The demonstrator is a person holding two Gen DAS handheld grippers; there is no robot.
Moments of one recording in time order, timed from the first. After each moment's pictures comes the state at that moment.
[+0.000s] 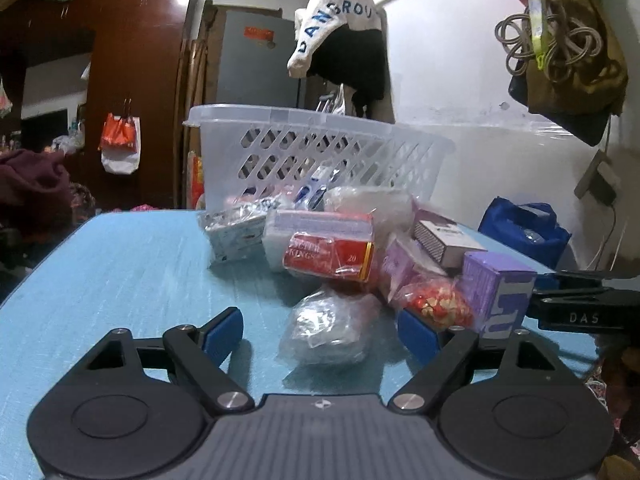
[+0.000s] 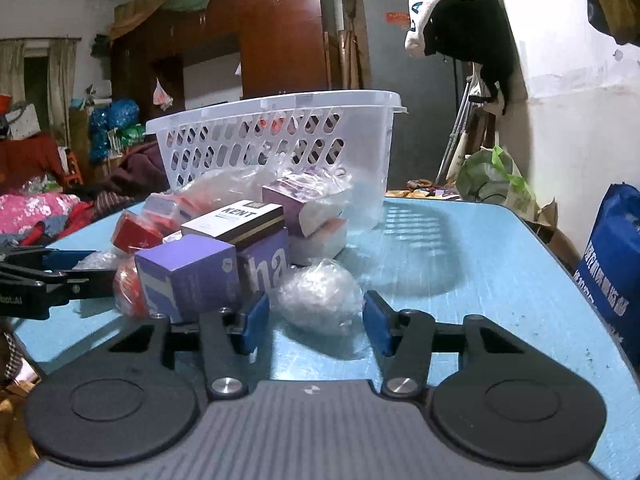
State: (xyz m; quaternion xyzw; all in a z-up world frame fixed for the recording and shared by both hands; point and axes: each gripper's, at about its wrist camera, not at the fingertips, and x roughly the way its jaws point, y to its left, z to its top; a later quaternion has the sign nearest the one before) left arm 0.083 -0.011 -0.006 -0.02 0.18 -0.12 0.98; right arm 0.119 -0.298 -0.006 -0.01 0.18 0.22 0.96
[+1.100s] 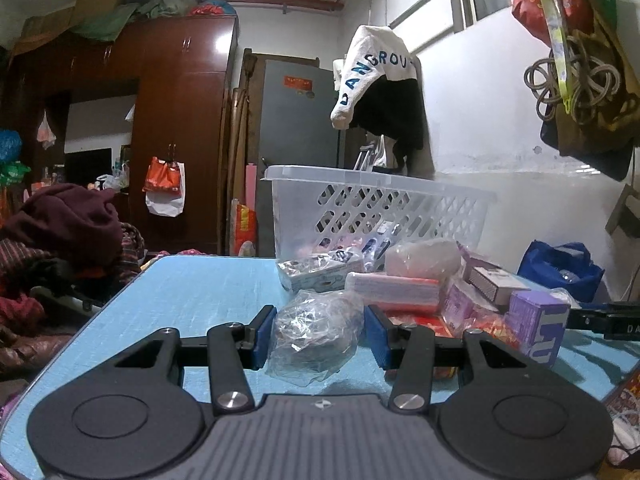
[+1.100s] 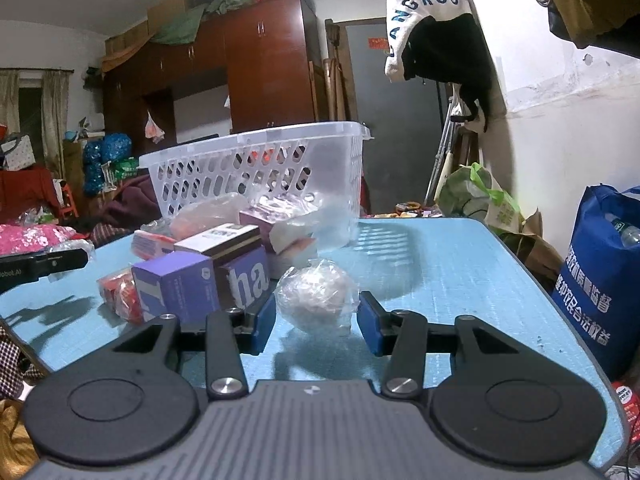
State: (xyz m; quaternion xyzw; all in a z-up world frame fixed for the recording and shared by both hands) left arm 0.058 0.027 0.005 -0.03 0.10 -0.06 0.99; right arm 0.098 -0.327 -0.002 0.02 0.14 0.21 0.97
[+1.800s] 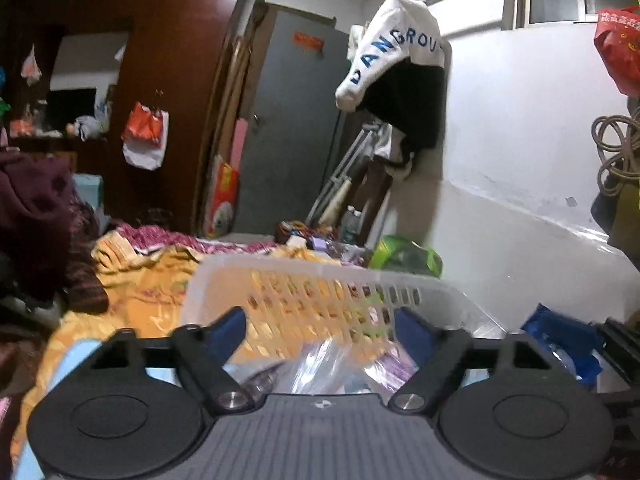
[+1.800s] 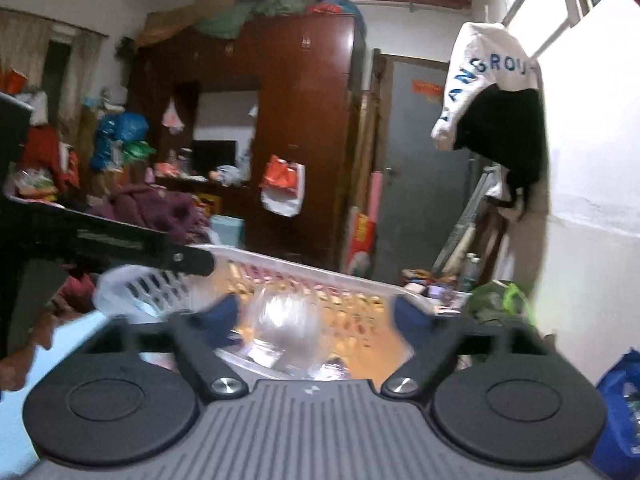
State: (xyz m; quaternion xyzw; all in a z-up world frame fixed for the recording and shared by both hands) left arm 0.258 0.005 0.122 -0.11 0.19 -0.09 0.97; right arm 0.221 -0.223 0.123 -0.09 0.09 0.21 0.97
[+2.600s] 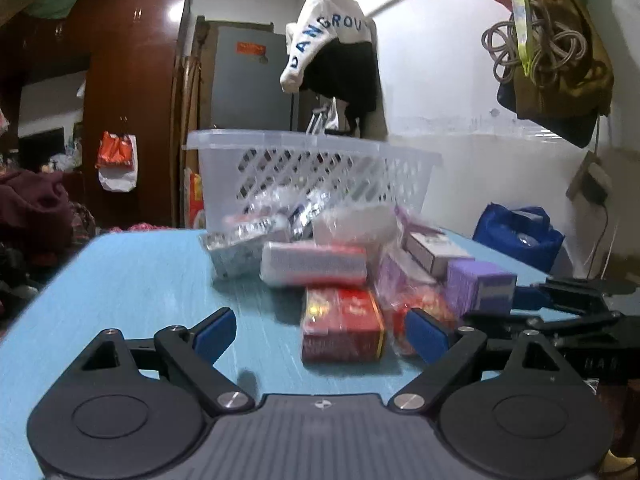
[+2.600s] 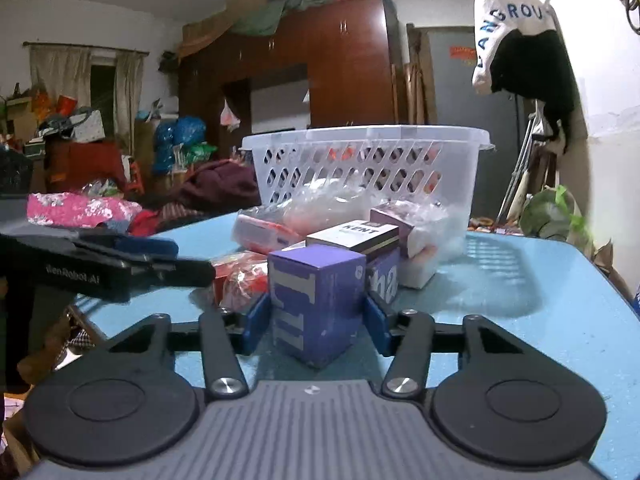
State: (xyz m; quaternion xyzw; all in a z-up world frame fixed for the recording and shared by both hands) left arm 0.080 -0.012 0.000 -0.01 0.17 -0.13 0.98; right arm 0.096 -0.282 0.005 -0.02 0.12 0.31 0.94
